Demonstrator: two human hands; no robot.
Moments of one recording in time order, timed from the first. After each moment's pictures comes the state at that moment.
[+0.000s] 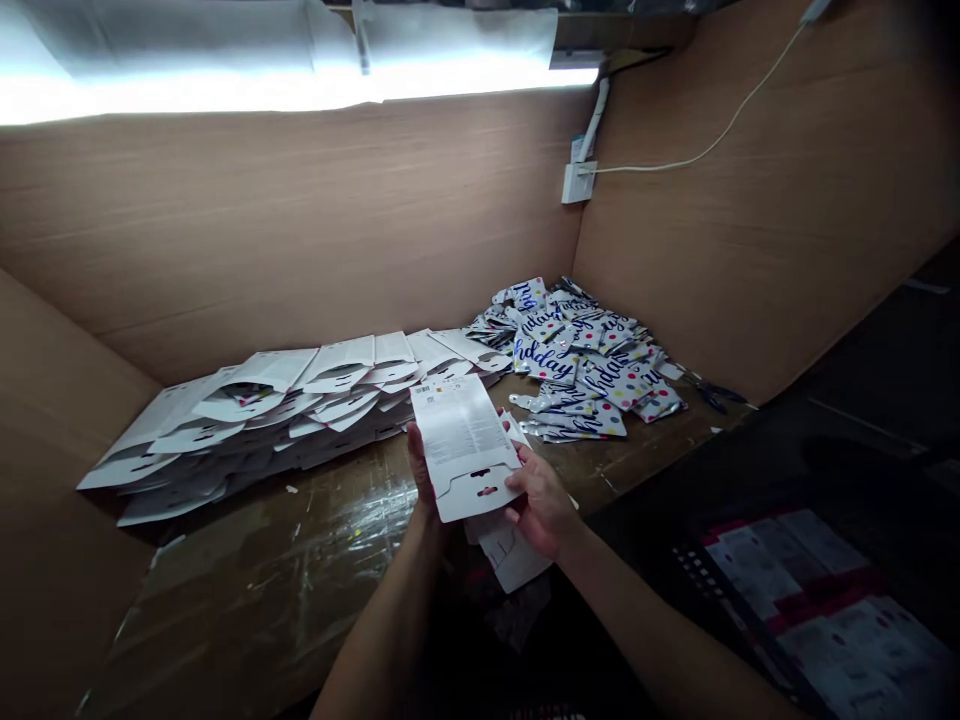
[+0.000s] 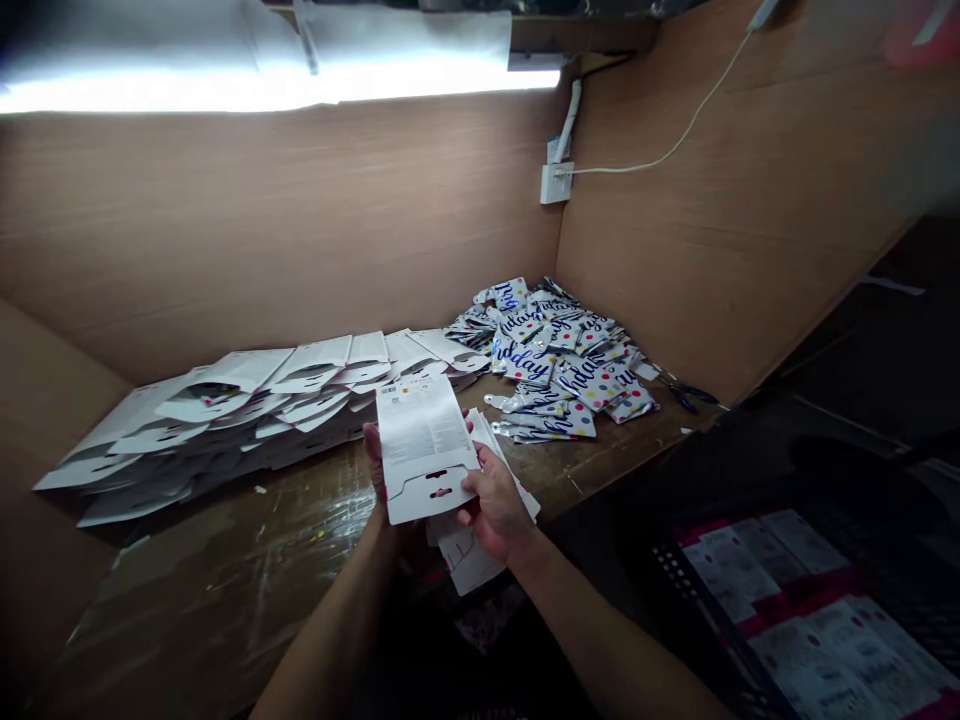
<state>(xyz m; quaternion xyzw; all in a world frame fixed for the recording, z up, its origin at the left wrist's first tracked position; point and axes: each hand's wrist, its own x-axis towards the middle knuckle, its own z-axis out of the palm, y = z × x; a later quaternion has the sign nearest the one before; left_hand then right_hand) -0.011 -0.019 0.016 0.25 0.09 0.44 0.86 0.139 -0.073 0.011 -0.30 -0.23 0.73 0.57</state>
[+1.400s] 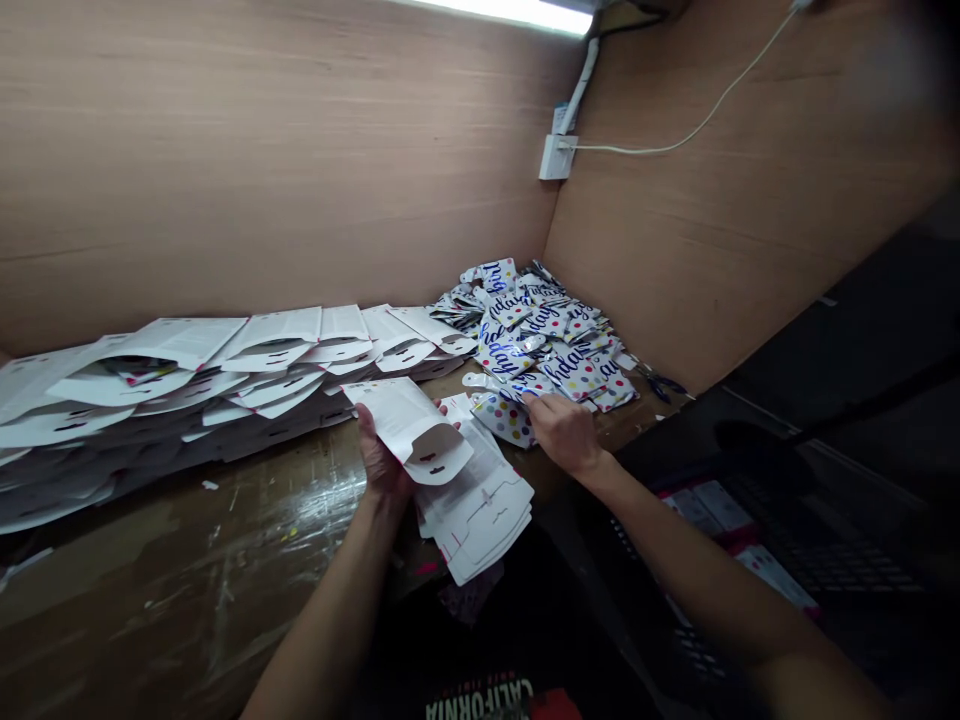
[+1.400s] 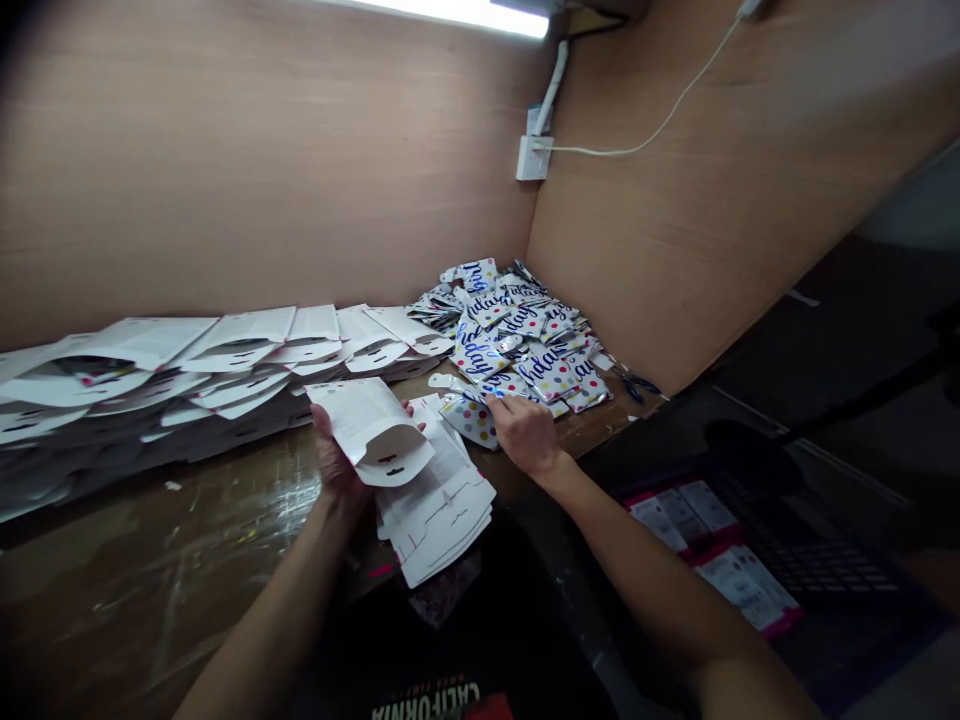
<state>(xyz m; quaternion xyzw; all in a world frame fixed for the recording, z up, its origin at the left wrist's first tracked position) -0.014 0.009 -0.010 0.14 0.16 0.59 0.78 0.281 -0.011 -0.001 -0.58 -0.77 -0.02 0.26</state>
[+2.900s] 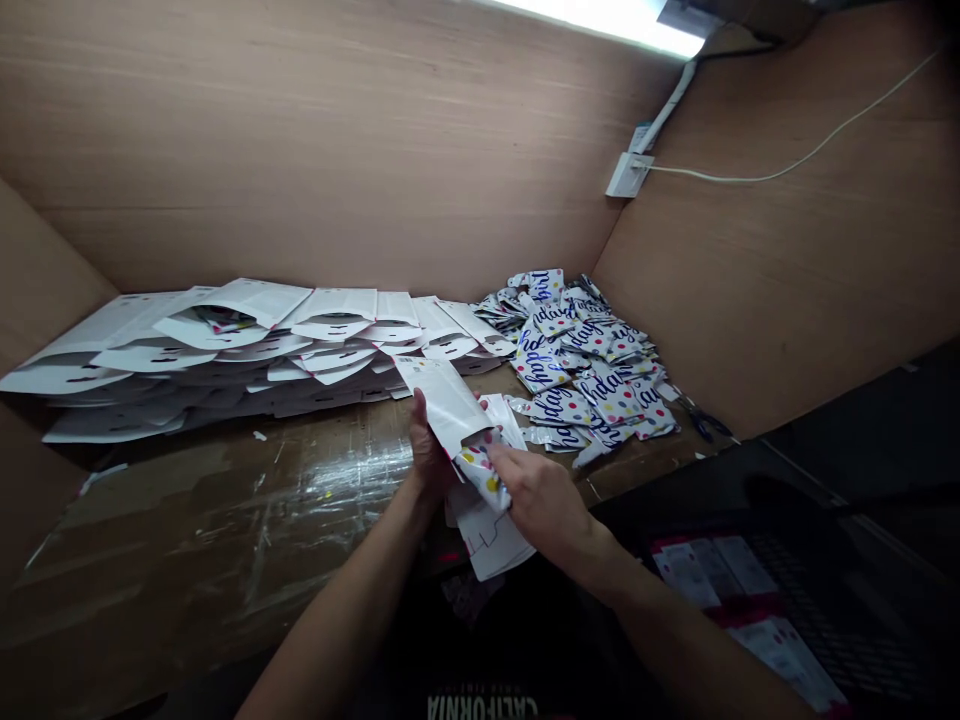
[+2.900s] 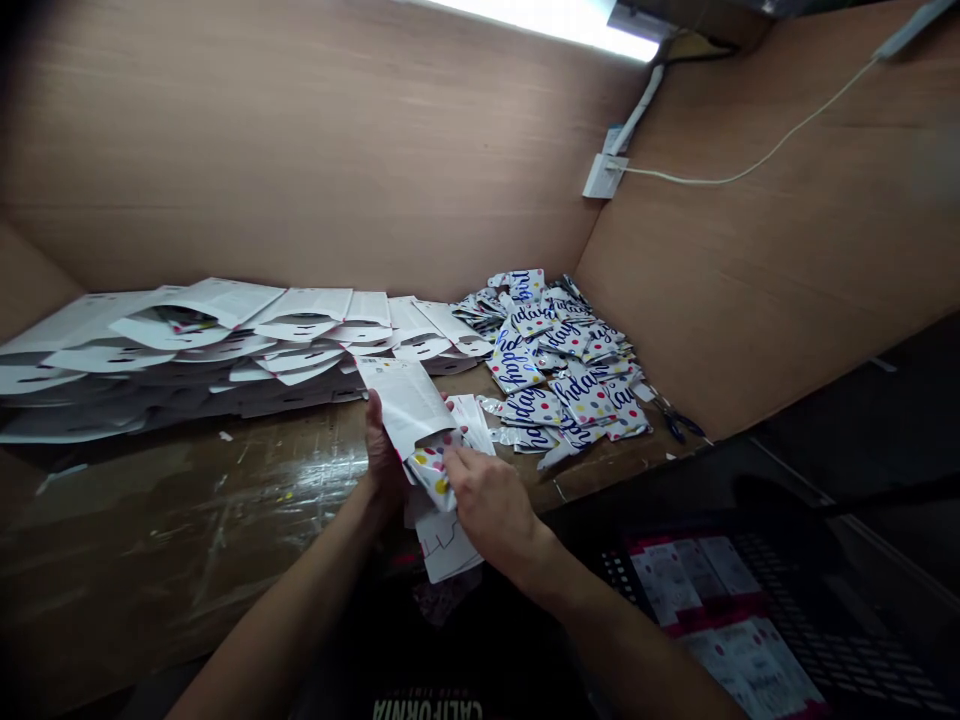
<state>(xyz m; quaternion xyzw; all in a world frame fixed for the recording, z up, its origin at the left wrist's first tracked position) 0.002 -0.008 -0.002 0.14 0.15 0.57 0.80 0.173 -0.070 0.033 -0.49 -0.85 0.07 0.19</state>
